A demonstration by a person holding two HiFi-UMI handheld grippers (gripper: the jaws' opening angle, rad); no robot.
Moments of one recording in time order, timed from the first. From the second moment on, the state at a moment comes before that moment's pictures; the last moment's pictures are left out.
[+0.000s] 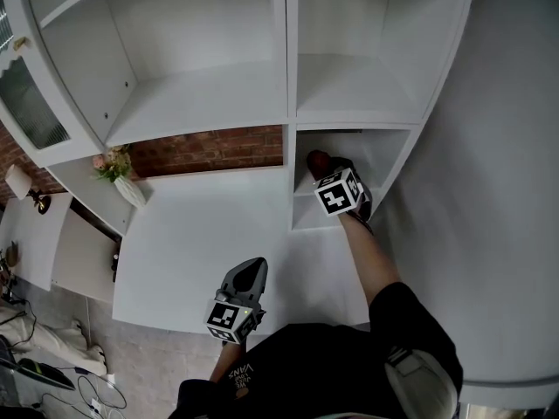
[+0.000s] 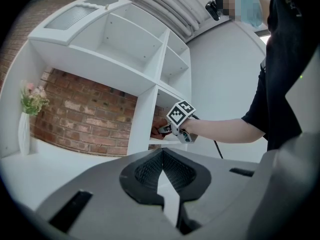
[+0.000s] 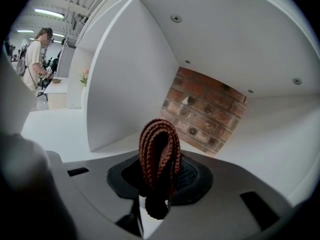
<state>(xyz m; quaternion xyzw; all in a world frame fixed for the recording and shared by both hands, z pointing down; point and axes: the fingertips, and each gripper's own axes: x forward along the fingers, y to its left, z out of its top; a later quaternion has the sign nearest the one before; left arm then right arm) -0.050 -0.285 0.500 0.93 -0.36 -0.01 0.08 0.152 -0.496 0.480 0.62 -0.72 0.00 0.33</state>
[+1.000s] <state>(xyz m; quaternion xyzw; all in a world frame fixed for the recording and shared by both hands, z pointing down) 0.003 -0.288 0.502 0.95 -0.29 -0.02 0.08 0.263 -0.446 0.470 0.71 -0.59 -0.04 0.38</state>
